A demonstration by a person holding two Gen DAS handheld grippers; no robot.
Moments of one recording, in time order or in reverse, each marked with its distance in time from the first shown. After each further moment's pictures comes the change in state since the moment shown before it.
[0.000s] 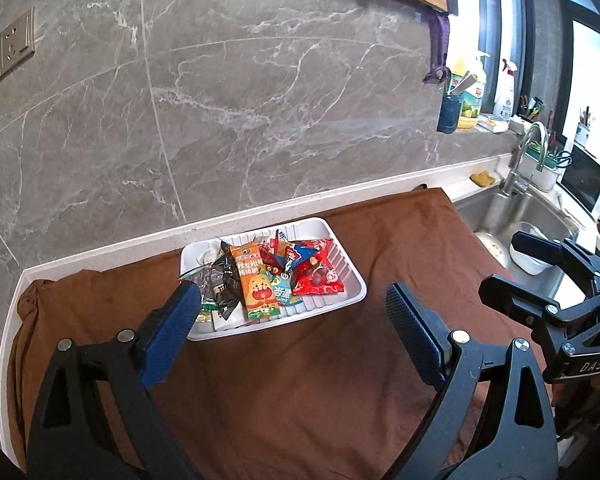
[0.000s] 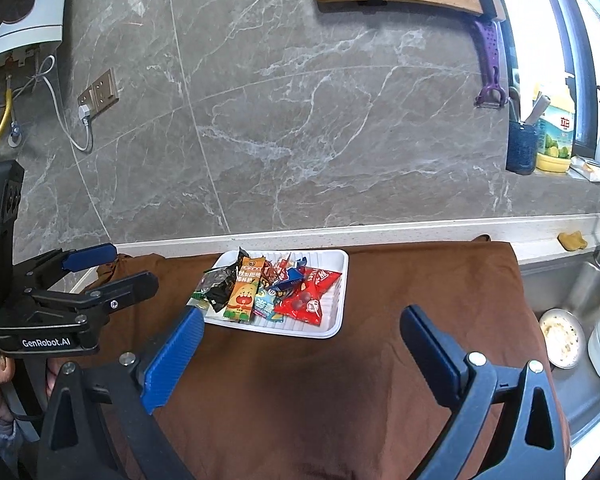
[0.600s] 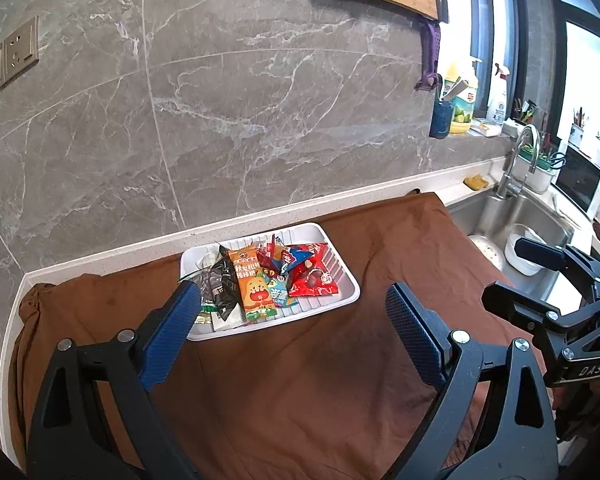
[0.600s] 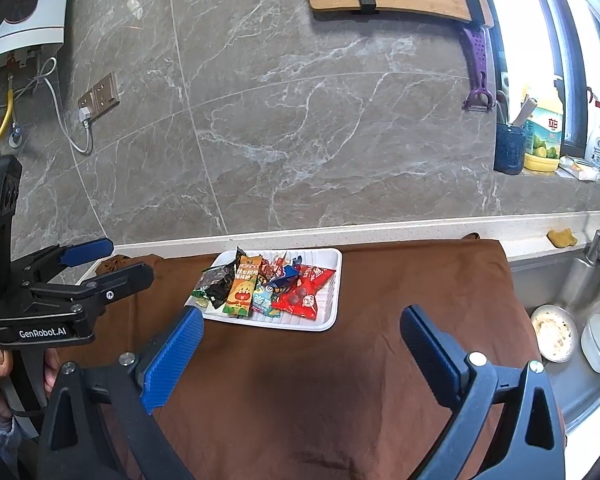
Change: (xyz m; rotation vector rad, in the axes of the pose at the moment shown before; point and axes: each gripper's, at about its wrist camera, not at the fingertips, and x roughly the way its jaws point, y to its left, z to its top) left arm -0.014 0.002 -0.003 0.015 -0.025 -0.019; right arm -0.015 0.001 -0.005 0.002 -0.011 -0.015
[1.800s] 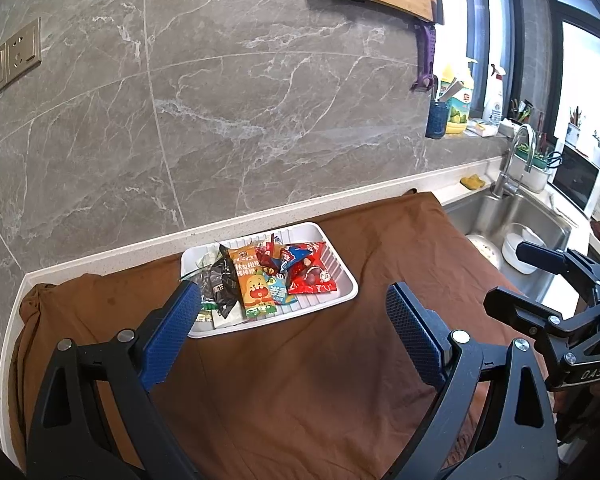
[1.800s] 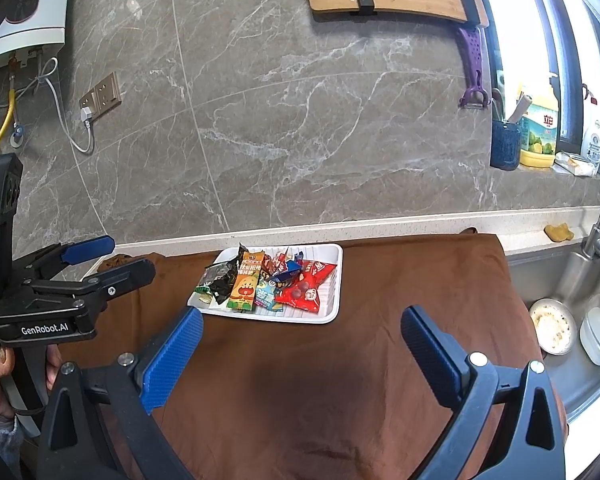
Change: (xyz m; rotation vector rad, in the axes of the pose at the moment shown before) left arm -0.011 0.001 -0.005 0.013 -0.011 -0.018; right arm -0.011 0.003 -0.005 -0.002 -0.003 -0.004
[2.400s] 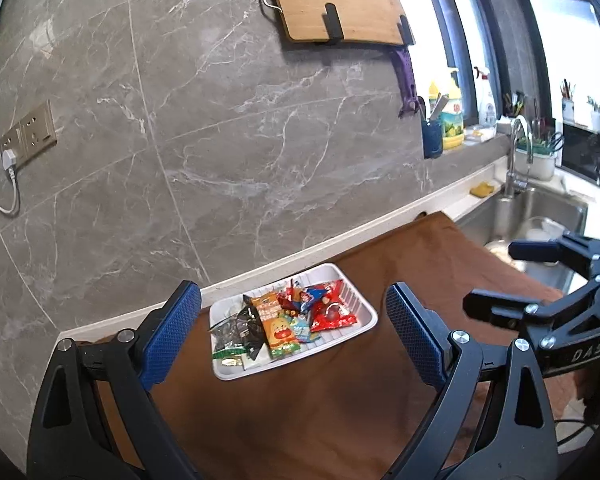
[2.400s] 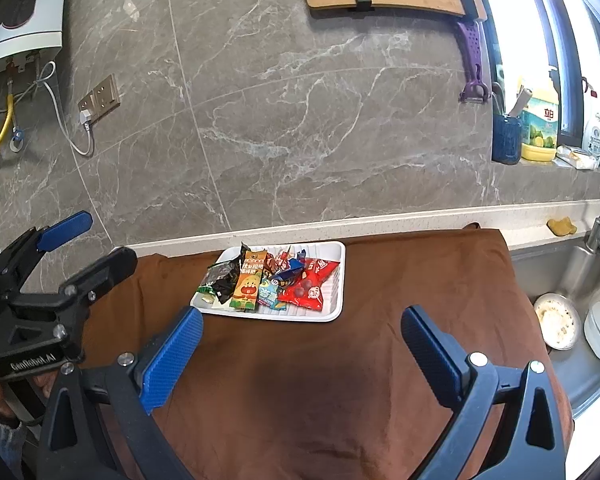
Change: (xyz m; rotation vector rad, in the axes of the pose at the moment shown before) left arm -0.032 -0.027 -0.010 0.165 -0.179 0.117; right arm -0.003 0.000 -0.004 0.016 0.010 0.004
